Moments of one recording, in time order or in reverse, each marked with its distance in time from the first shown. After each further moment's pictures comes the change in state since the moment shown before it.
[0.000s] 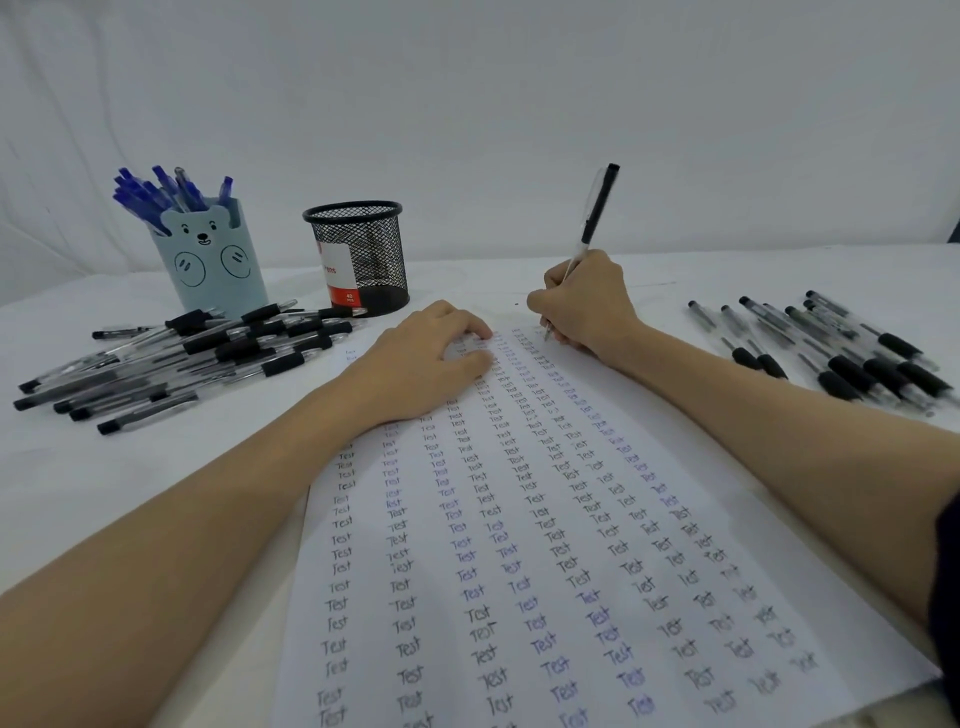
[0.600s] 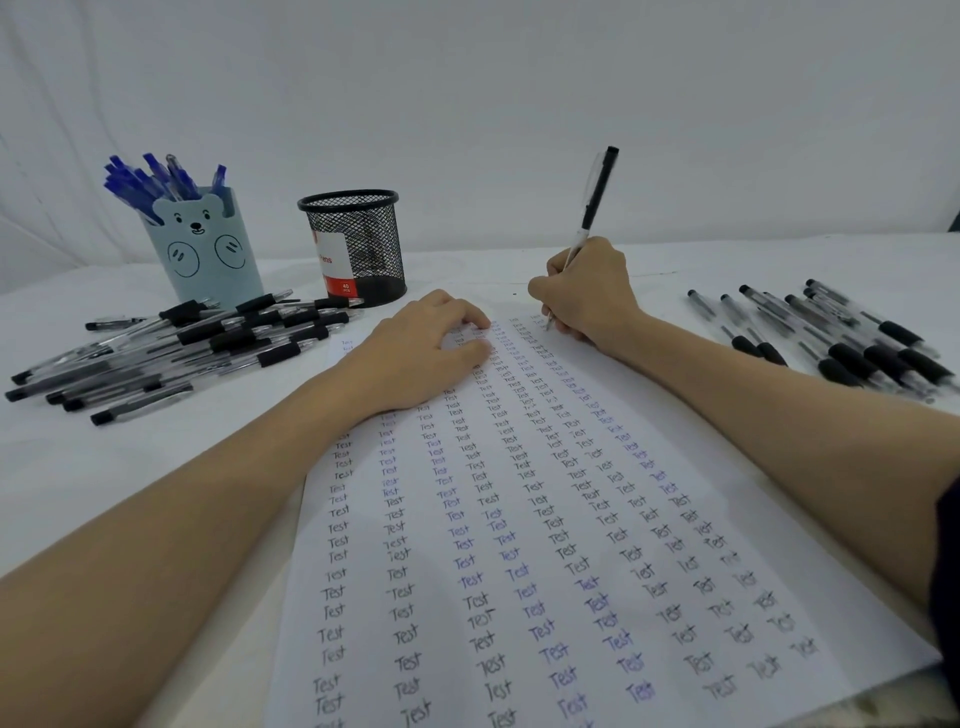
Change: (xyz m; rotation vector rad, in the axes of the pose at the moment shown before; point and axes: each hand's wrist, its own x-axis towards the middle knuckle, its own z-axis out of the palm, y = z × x) left_hand -0.001 0.001 0.000 0.009 0.005 0.007; right_hand -0.001 0.000 -0.001 0.023 0.030 0.028
